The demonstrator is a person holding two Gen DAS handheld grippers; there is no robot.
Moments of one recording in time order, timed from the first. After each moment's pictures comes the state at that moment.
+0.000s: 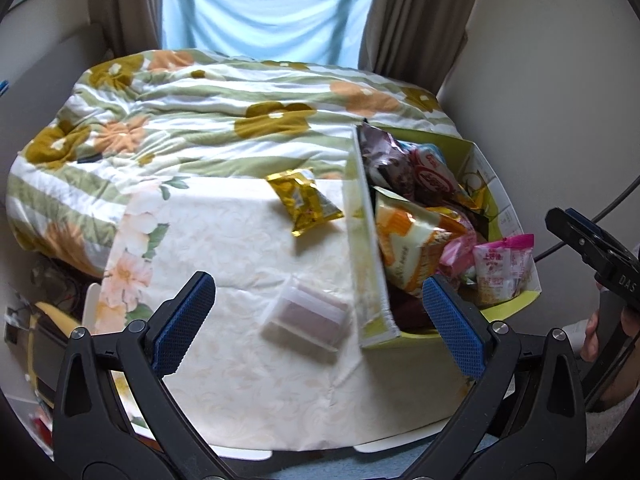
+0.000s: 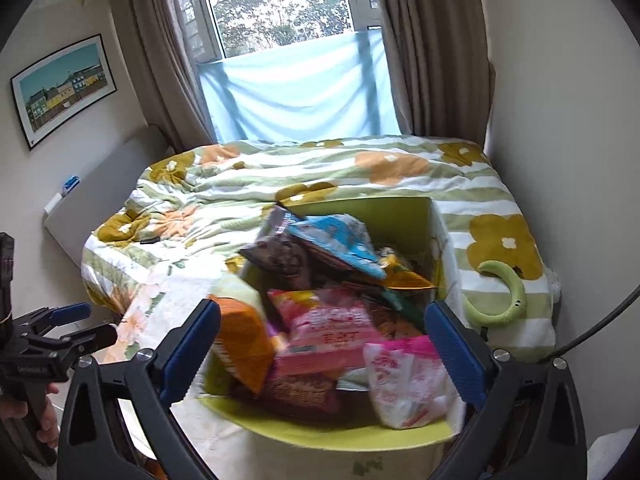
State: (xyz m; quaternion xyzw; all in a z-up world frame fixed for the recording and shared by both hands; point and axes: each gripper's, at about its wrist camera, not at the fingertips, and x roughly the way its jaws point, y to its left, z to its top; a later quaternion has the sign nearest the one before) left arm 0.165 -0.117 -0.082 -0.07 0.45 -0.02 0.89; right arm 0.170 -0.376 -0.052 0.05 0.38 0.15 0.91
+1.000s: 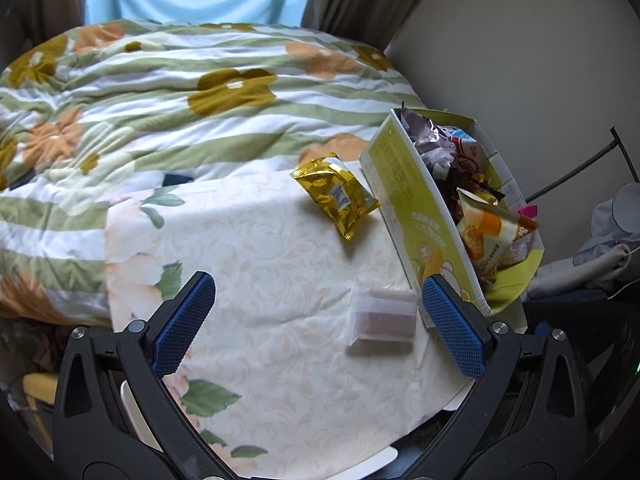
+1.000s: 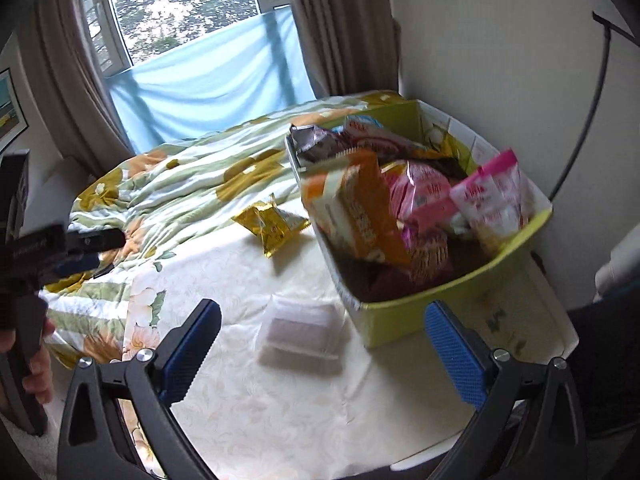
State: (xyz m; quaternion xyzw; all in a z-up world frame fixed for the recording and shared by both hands) left arm 0.273 0.026 -0.131 -0.07 0.52 -0.19 0.83; right arm 0.086 -0.192 -0.106 0.13 0.42 -0.07 0.90
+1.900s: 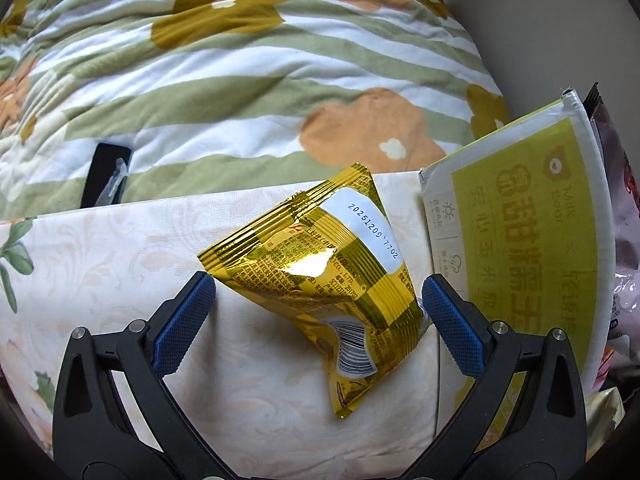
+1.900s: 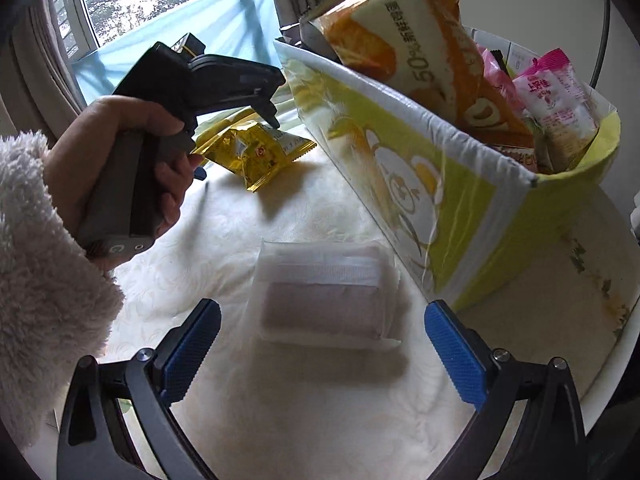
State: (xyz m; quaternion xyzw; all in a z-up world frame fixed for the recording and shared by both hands) left arm 0.446 -0.091 -0.295 -0.08 0.62 -0.13 0.77; right arm 0.133 -0.149 -0.231 0.15 0.45 -0.11 0.87
